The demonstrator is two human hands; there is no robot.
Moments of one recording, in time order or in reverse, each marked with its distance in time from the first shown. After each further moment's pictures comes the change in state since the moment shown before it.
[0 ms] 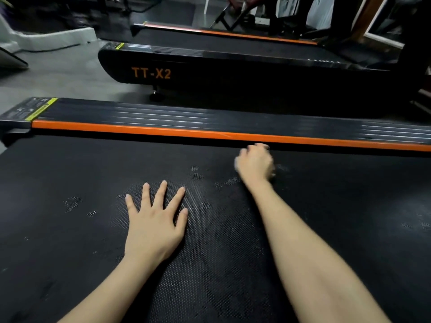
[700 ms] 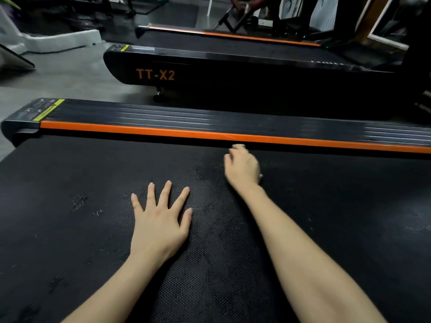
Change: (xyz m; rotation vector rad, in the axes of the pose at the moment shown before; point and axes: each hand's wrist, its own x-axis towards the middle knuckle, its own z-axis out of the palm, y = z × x) left_hand 0.000 0.000 -0.003 -0.002 -0.006 0.001; right_hand -0.016 -0.014 0.018 0.109 -0.024 -0.267
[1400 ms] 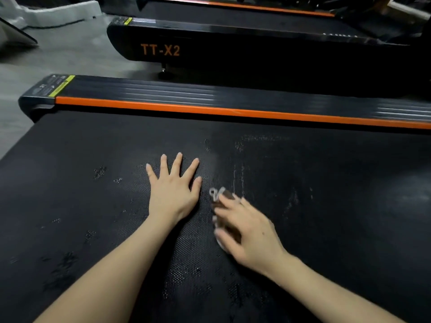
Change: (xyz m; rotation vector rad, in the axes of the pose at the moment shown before) left_hand -0.001 0.000 -0.001 -0.002 -0.023 0.006; right_hand -0.204 -0.007 -0.071 0.200 -0.272 -0.447
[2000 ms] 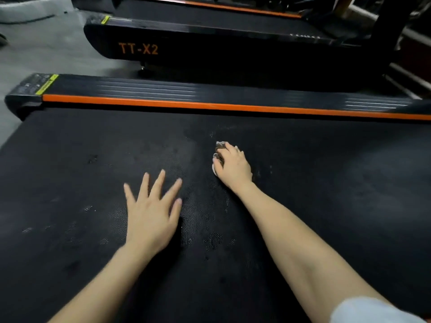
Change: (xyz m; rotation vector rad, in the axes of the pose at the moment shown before) left_hand -0.121 0.006 -0.037 -0.106 0.074 0.105; right_hand 0.061 0.042 -0.017 -0.194 0.024 0.465
